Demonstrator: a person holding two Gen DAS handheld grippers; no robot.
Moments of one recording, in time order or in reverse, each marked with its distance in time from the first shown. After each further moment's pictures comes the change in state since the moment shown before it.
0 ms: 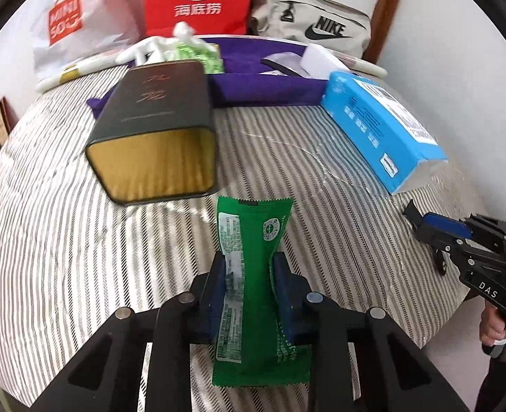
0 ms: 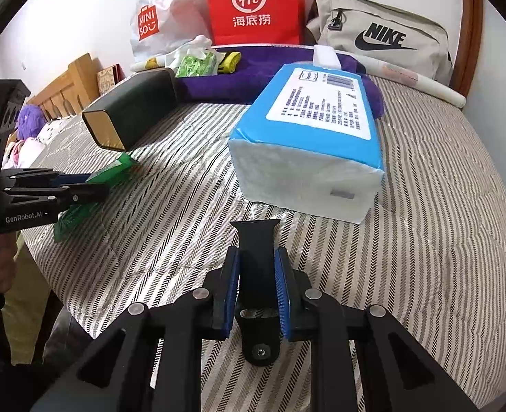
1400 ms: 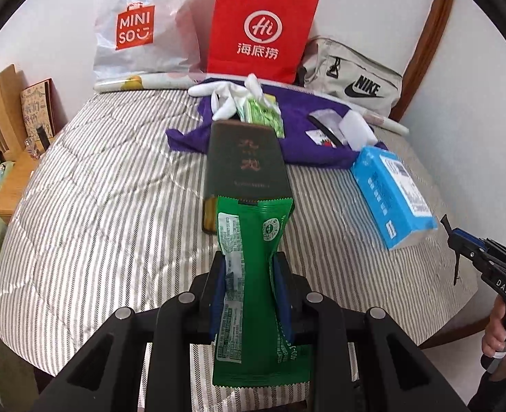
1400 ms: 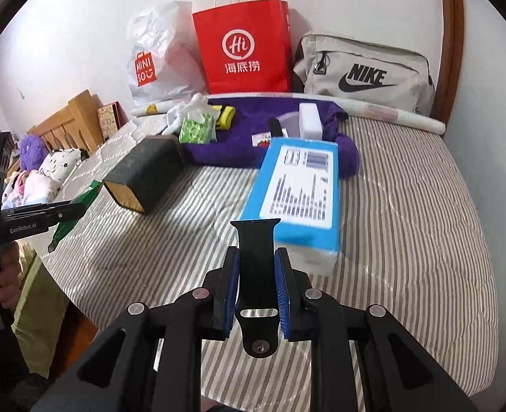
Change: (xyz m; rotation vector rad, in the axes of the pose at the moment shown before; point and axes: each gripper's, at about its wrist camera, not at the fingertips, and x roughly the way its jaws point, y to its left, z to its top) left arm -0.072 0.047 0.022 -0.164 -0.101 0.044; right arm -0.064 -0.007 0.050 0.054 -0.087 0.010
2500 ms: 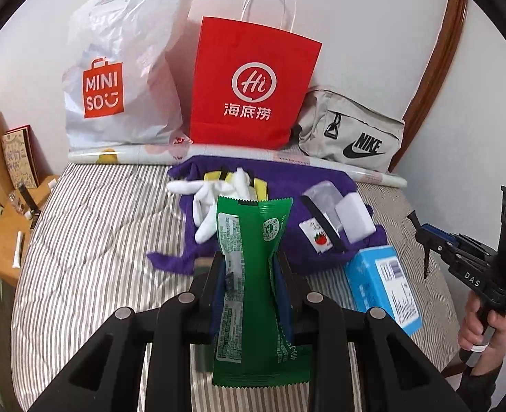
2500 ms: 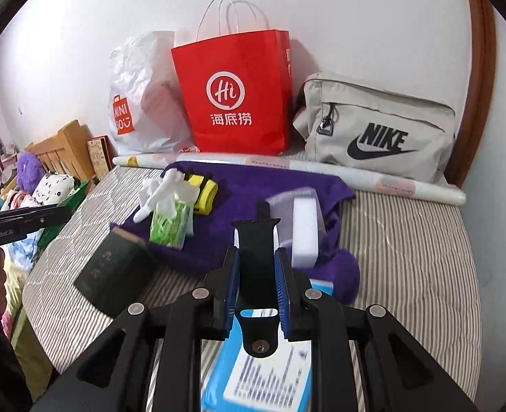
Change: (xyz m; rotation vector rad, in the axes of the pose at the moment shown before) left arm 0.019 -0.011 0.140 0.012 -0.076 -0.040; right arm 0.060 -0.025 0.144 -0.025 -0.070 0.010
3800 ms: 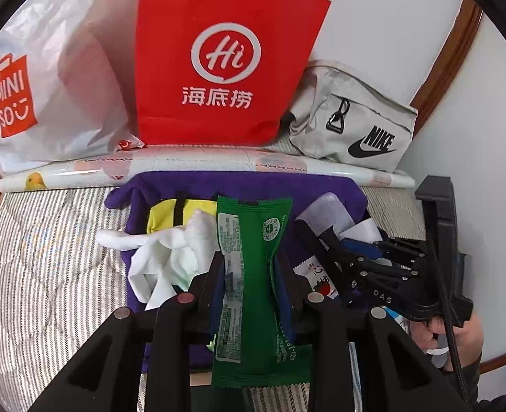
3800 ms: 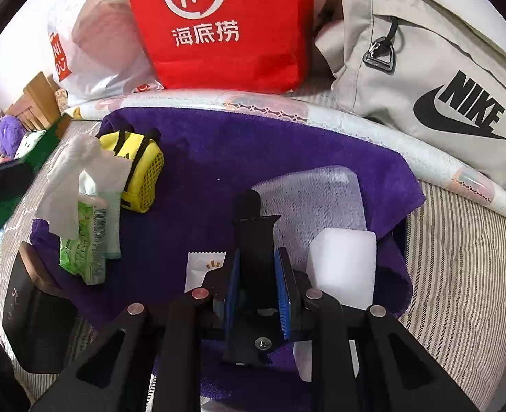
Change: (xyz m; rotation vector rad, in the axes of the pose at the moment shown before) left arm 0.124 -0.018 0.069 0.031 0.123 -0.079; right arm 0.181 -0.017 0.038 -0.045 0.307 -0.001
